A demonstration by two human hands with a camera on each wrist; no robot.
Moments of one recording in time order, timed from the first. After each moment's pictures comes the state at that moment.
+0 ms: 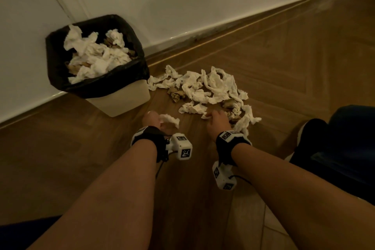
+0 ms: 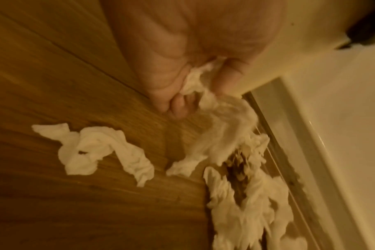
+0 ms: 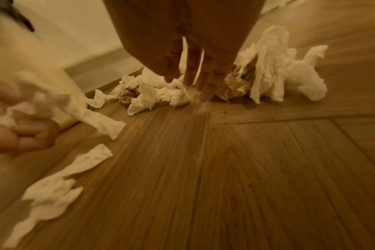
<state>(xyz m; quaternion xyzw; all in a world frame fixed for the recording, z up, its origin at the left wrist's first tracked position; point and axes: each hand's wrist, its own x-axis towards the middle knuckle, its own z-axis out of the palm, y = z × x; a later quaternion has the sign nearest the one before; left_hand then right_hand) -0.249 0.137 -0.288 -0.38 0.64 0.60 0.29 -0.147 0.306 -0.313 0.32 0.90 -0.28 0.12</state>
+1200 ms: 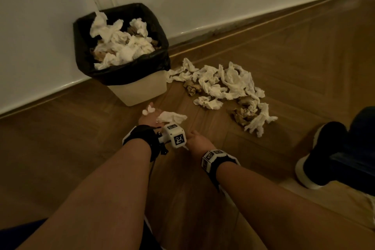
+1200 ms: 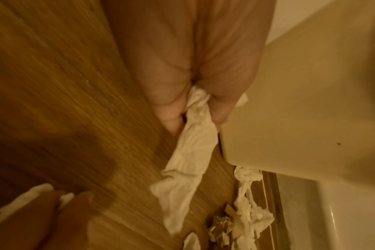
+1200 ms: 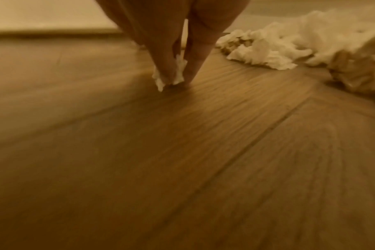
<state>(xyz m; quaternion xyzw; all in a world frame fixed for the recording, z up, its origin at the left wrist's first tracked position) -0.243 0.073 -0.291 -0.32 0.63 0.63 0.30 -0.135 0.200 -0.325 -0.04 0.95 -0.16 0.28</state>
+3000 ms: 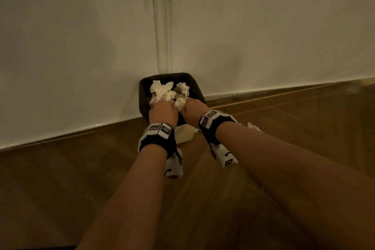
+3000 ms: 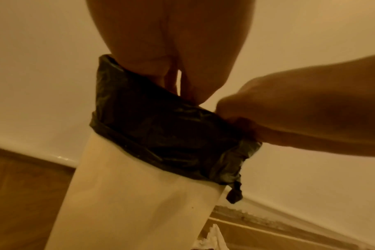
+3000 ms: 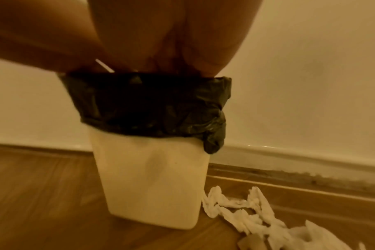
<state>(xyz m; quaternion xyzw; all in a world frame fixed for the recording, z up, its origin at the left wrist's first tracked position) -0.314 0.047 -0.154 0.06 0.98 0.20 -0.02 -0.305 0.155 -0.134 -0.04 0.99 -0.11 0.10</state>
